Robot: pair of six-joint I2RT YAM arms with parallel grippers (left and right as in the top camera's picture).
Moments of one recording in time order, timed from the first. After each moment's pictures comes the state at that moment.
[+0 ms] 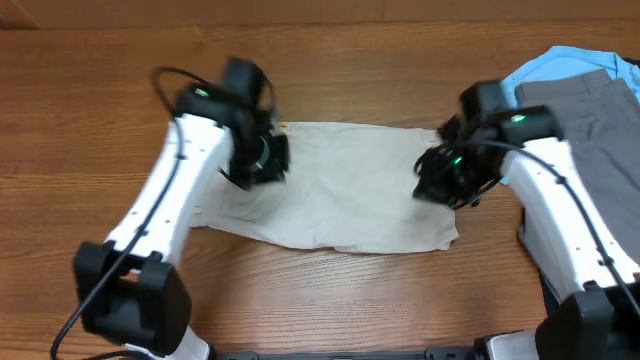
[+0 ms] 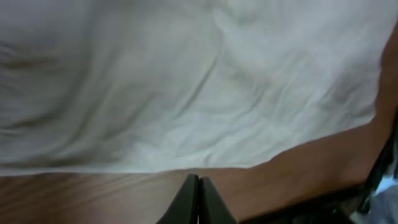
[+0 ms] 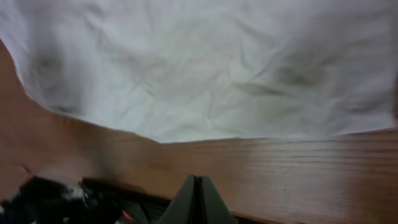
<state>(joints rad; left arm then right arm) -0.31 1.77 1.51 -1.22 0.34 -0.36 0.18 1.60 1.33 -1.26 -0.46 0.38</state>
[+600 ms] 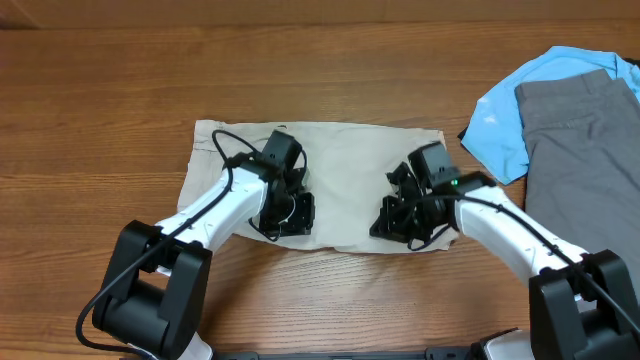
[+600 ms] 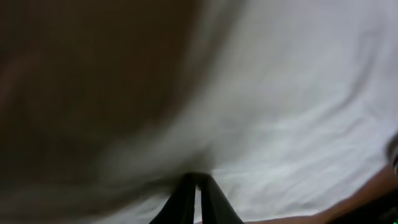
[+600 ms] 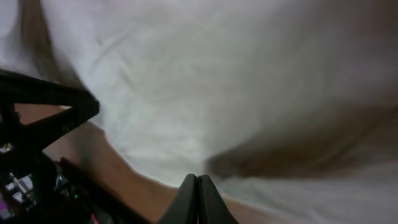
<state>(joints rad) -0.42 1.77 1.04 -0.77 0.39 -0.42 0.34 1.60 0.84 -0.64 -0.59 0.44</state>
